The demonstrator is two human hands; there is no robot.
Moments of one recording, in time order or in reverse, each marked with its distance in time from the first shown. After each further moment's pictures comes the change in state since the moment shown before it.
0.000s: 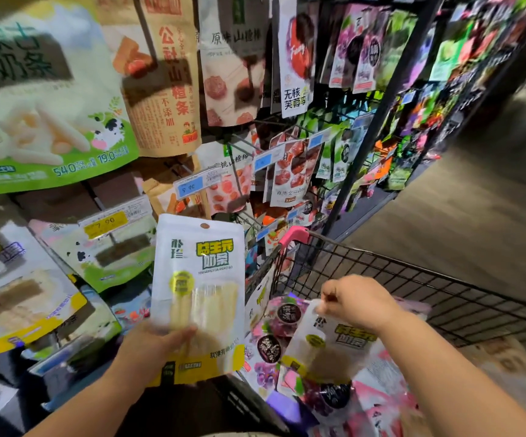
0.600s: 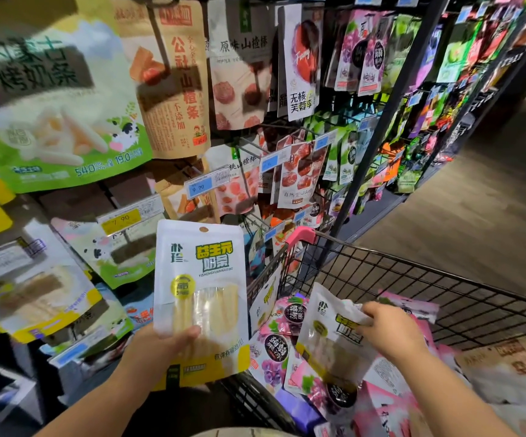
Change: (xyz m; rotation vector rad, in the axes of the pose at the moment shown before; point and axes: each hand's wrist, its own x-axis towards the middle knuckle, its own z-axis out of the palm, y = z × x) left_hand -0.010 -0.015 -0.006 -0.036 0.016 -0.026; right_hand -0.030 0.027 0.074 0.265 0.122 0.502
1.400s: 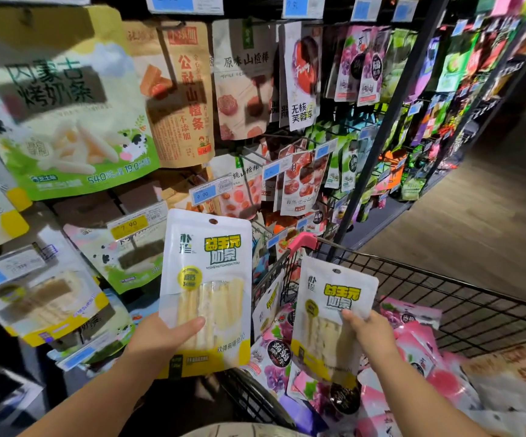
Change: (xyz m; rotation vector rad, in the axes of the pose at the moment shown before) left_hand -0.003 0.022 -0.003 0.028 -0.021 0.037; right_hand 0.008 -0.018 0.037 0.929 0.088 0.242
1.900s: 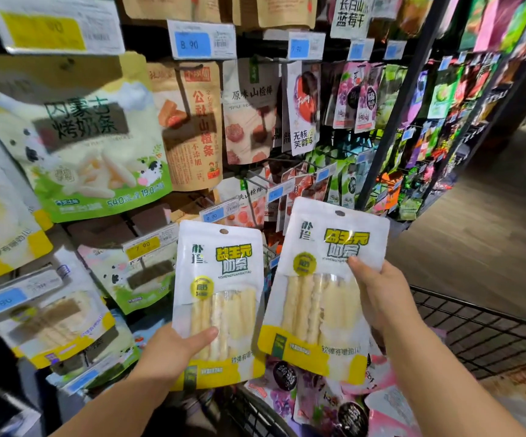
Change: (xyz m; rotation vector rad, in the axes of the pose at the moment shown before) left_hand -0.004 0.017 -0.003 -0.035 -0.033 -0.001; right_hand -0.030 -0.132 -0.025 0.756 -0.218 -0.242
